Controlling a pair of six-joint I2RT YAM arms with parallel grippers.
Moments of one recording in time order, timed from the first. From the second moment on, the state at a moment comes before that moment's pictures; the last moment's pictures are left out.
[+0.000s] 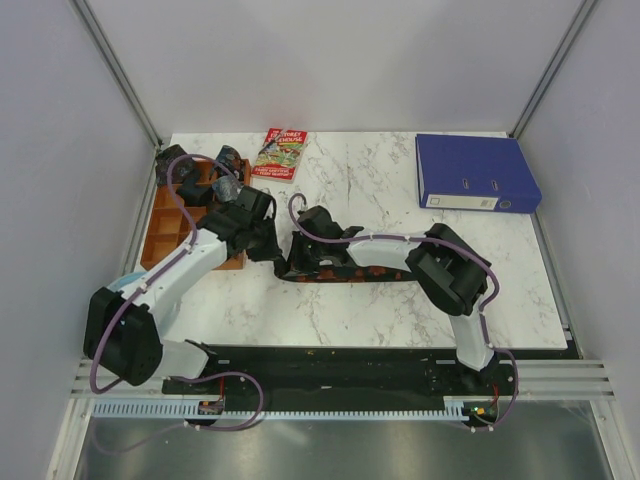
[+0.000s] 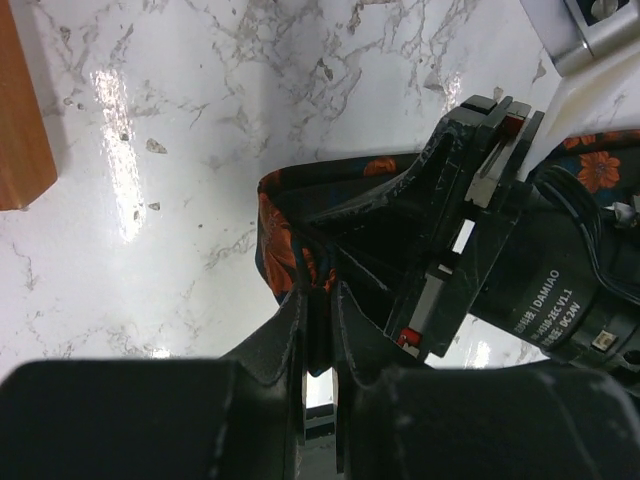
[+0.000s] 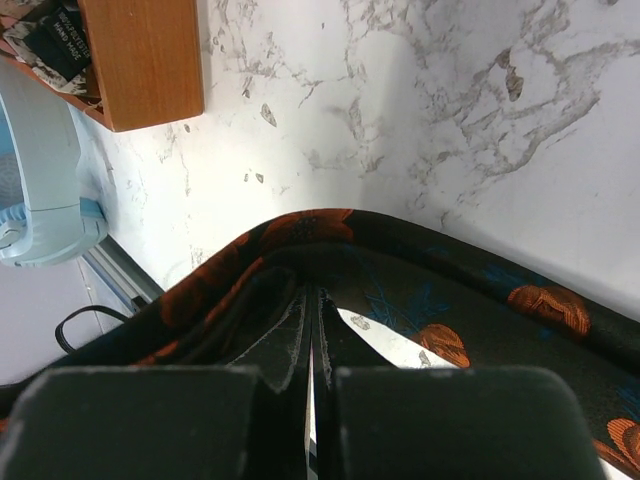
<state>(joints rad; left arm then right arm) -0.46 1.35 1.03 -0.70 0.02 -0.58 0.87 2.04 1.31 -0.06 -0.27 0.95</state>
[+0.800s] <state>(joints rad) -0.64 1.62 1.11 -0.70 -0.16 -0.65 0.79 1.98 1.19 -0.07 -0.29 0.95</state>
